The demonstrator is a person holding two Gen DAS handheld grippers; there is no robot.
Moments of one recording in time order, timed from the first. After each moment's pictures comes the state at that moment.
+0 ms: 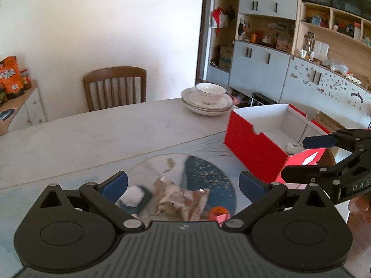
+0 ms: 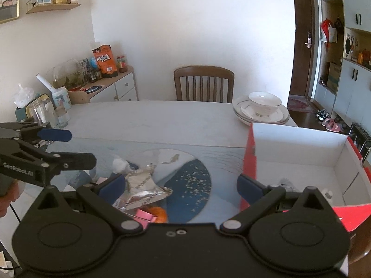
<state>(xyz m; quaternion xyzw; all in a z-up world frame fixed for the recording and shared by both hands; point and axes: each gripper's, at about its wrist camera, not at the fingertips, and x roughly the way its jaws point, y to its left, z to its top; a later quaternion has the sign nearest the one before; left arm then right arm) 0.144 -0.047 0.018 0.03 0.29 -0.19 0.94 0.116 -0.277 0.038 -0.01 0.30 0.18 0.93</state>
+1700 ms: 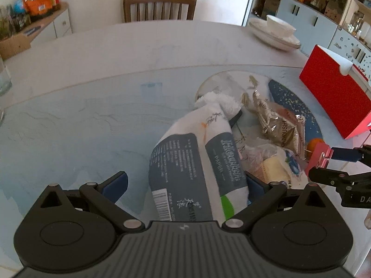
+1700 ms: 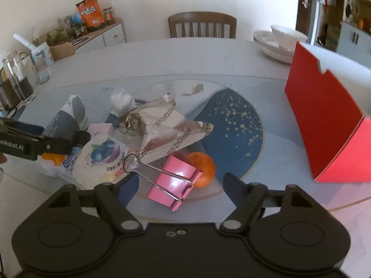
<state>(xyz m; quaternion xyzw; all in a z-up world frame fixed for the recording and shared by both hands) 0.200 0.055 -0.102 0.00 0.46 -0.11 0.88 0.143 -0.195 -0.079 0.00 0.42 0.14 0.90</state>
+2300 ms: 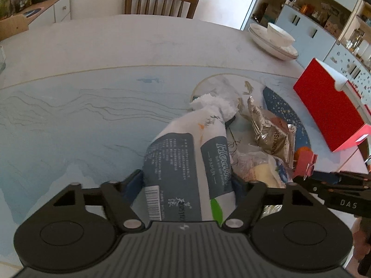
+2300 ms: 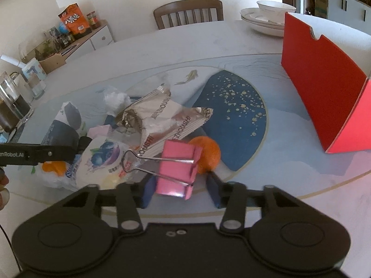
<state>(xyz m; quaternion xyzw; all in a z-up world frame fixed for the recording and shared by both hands) 0.202 0.065 -0.100 -0.06 0.47 -0.12 0.87 0.148 -0.198 -0.083 0.06 0.45 0.13 0.88</state>
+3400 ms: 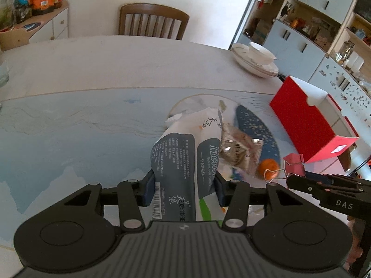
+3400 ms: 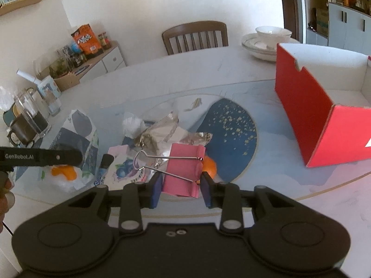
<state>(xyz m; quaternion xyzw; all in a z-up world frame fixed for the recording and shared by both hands) 0.170 0.046 -0.053 -0.08 0.43 -0.14 0.89 0.120 -0.219 -0.040 0.08 0.39 0.14 0.91</state>
